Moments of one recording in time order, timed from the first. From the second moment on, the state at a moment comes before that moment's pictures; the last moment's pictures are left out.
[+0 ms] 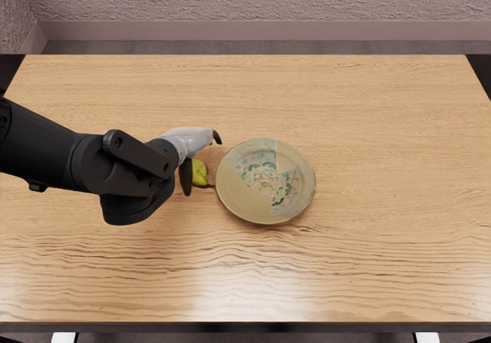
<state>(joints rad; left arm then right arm) -1.78 0.00 1.00 -1.47 0.16 0.60 0.16 0.03 0.00 -0.01 0.32 -0.34 -0.12 -0.61</state>
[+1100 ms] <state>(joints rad) -1.82 0.00 1.01 -1.57 0.00 0.61 0.16 0.03 0.00 -0.01 0.32 -0.34 -0.12 -0.61</state>
